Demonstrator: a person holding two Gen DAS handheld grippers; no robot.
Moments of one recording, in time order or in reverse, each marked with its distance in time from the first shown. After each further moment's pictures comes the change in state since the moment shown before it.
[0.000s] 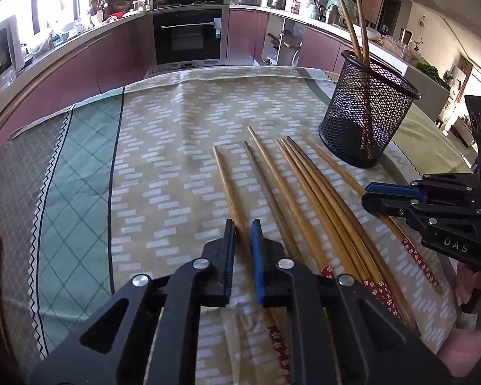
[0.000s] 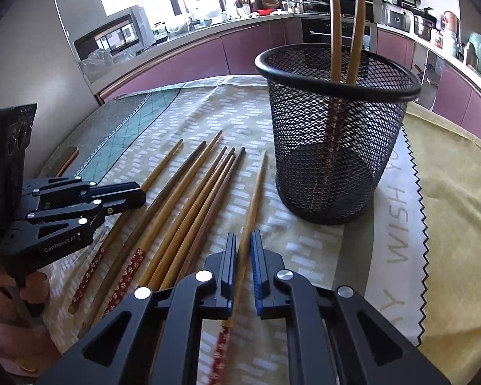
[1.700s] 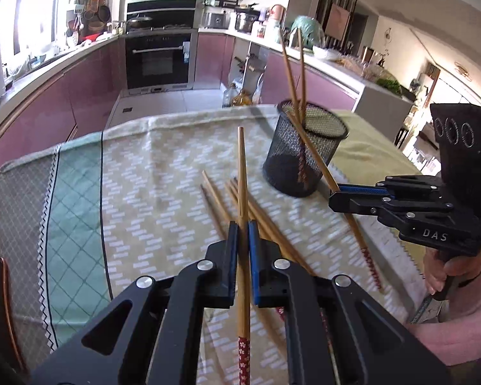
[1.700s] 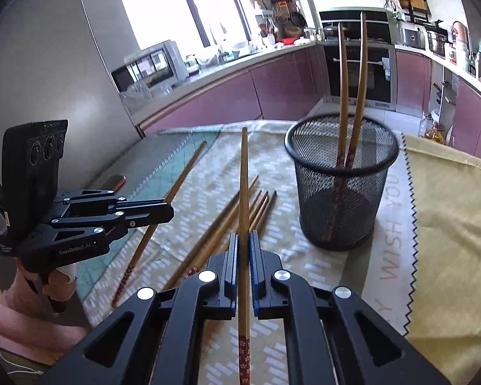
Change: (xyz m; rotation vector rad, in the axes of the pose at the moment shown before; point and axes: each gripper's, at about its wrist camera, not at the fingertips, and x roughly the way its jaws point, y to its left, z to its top) left arm -0.058 -0.018 0.015 0.060 -0.119 -0.150; right arm -0.066 -0.005 0.006 -0.025 -0.160 0.153
